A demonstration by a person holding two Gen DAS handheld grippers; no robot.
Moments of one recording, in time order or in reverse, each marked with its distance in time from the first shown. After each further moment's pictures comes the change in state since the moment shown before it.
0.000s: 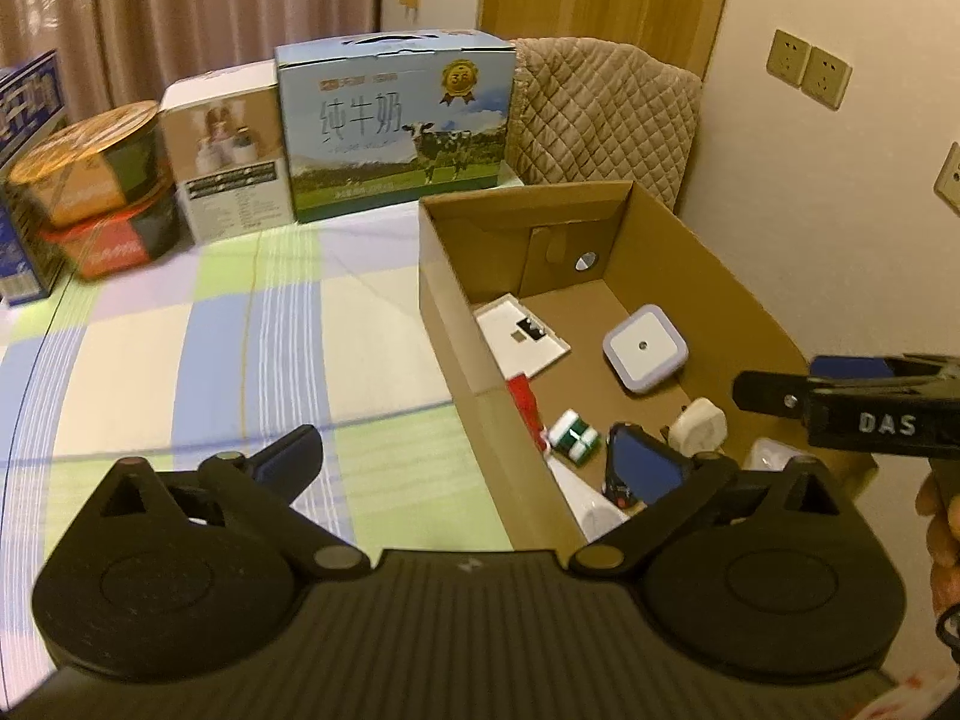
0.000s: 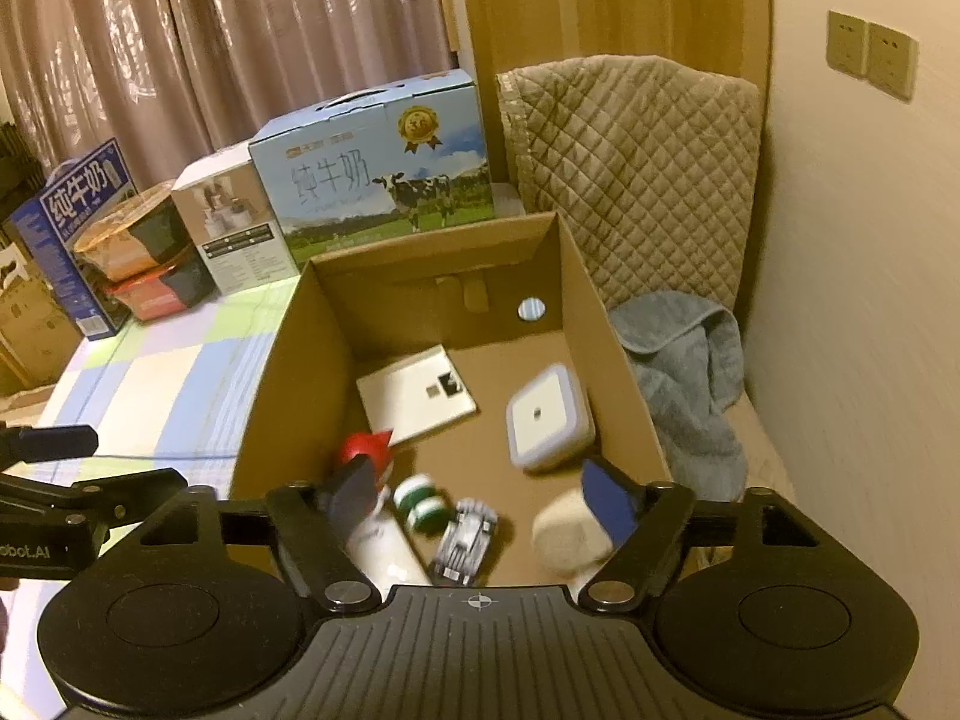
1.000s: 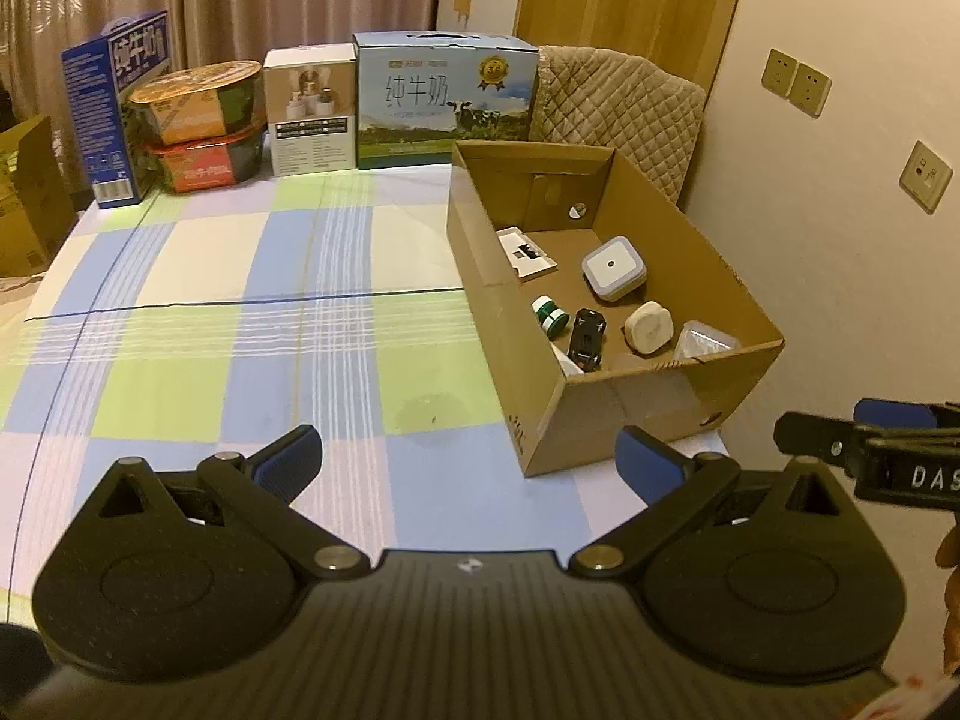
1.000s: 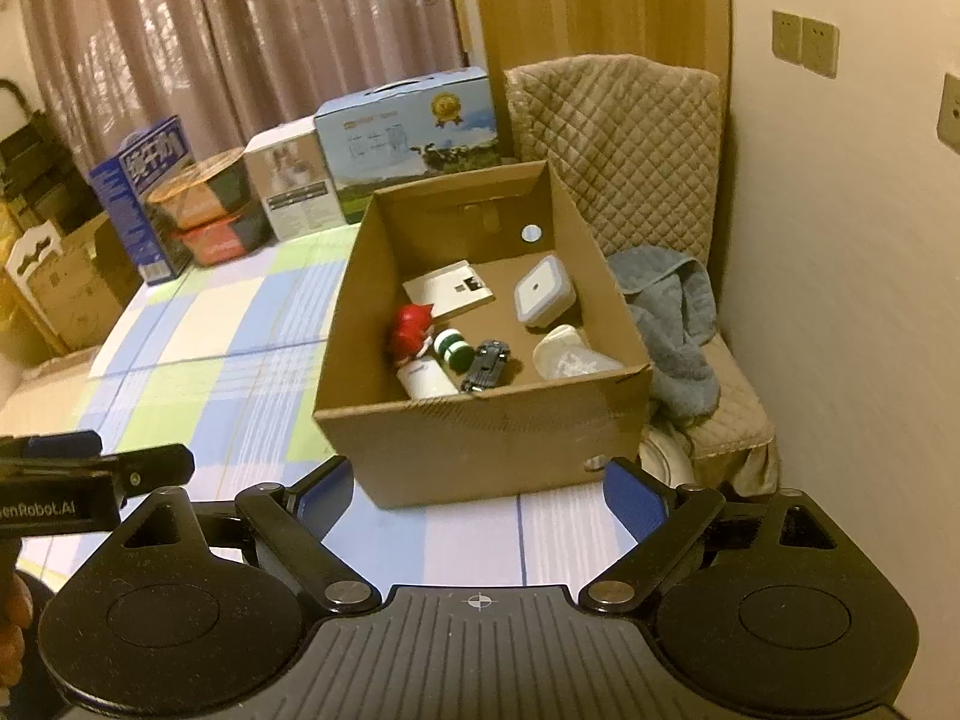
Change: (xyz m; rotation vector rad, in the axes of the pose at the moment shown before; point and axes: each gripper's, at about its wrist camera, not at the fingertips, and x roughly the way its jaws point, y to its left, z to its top) left arm -0.129 -0.029 -0.110 -0.100 -0.019 0.059; right arm -0.141 0.023 -0.109 -0.014 0.003 0.003
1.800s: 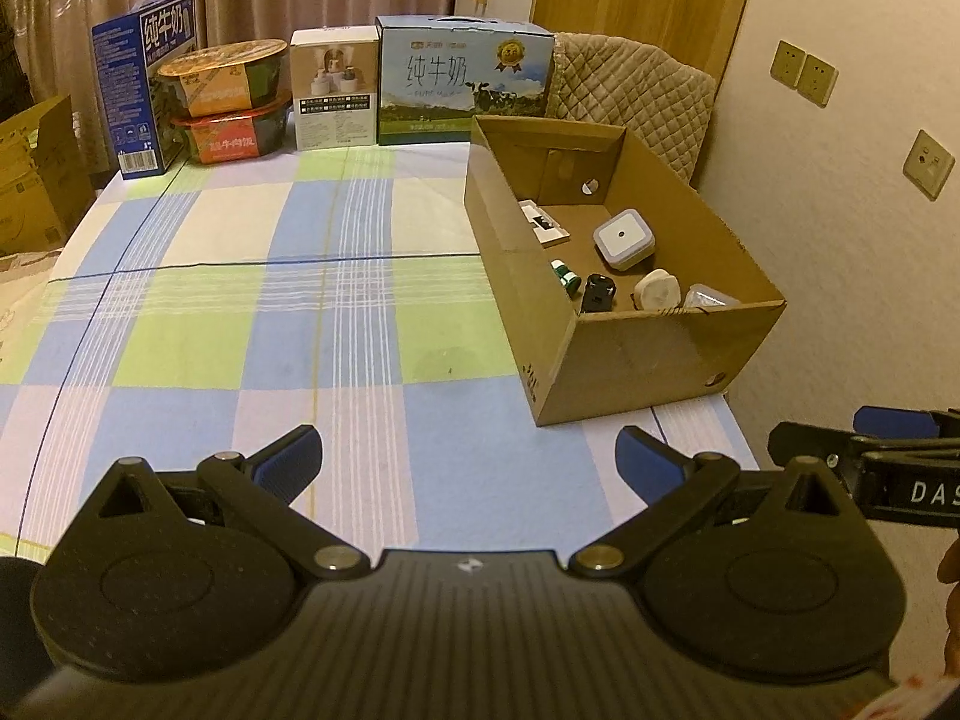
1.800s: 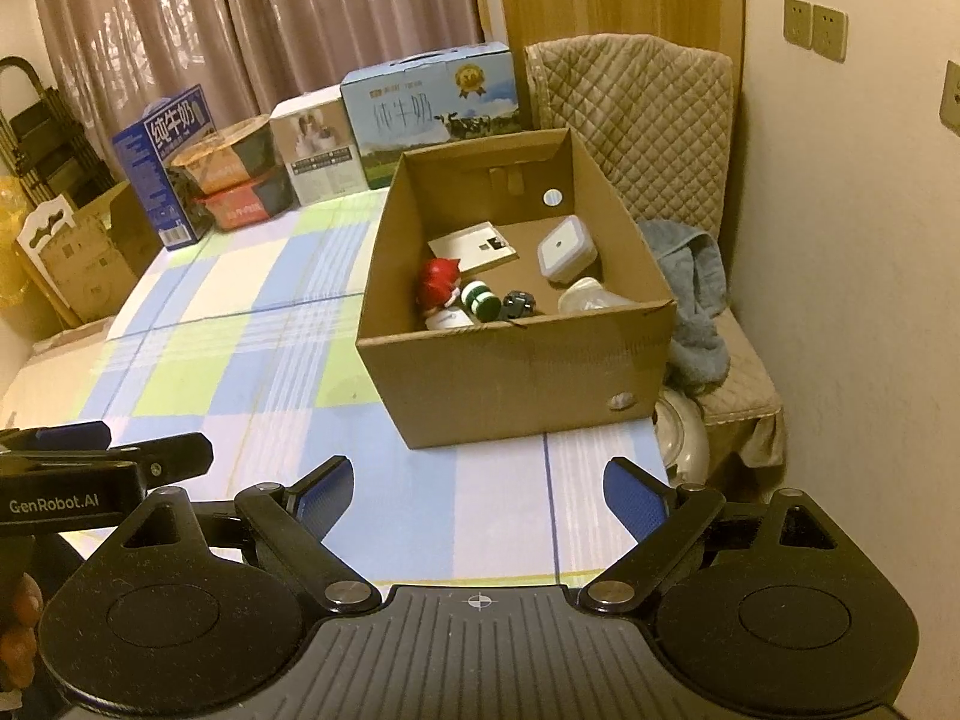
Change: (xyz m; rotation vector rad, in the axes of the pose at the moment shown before) left arm -0.018 0.006 -0.032 -0.021 0.020 0.019; right arm -0.014 0.016 -0.030 -0.013 0.041 0.016
